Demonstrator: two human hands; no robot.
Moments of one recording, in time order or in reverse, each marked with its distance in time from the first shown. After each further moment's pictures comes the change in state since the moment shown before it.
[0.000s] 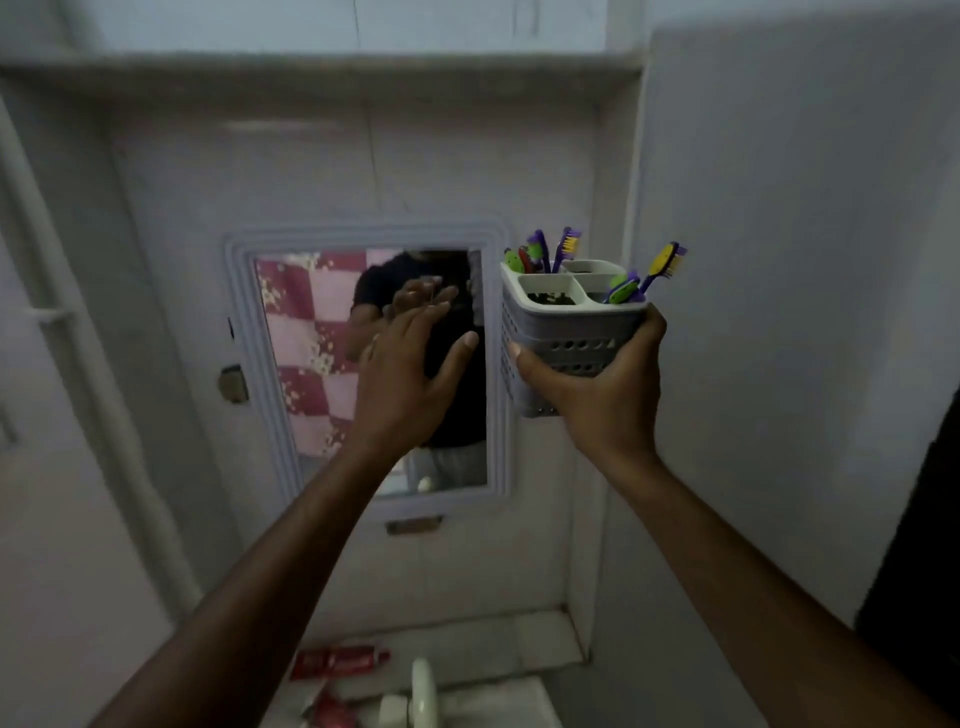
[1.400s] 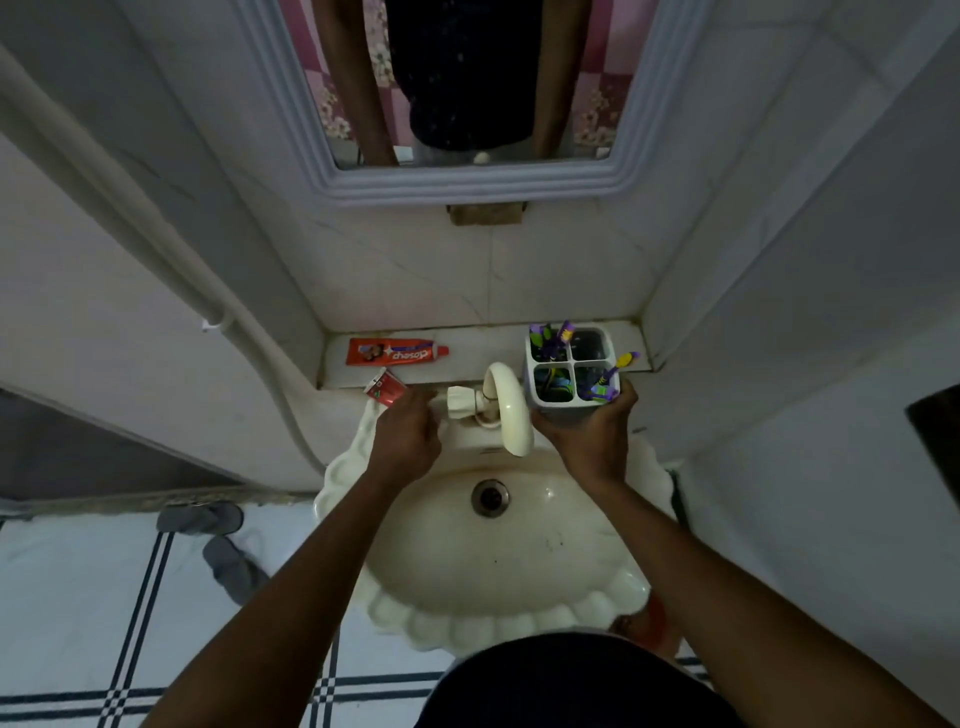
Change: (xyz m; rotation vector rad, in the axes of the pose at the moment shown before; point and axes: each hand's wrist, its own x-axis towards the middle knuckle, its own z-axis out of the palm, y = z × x) left_hand -0.432 -0.225 0.102 0.028 -0.772 -0.620; right_hand -0.373 0.288 0.024 -0.540 -0.445 0.780
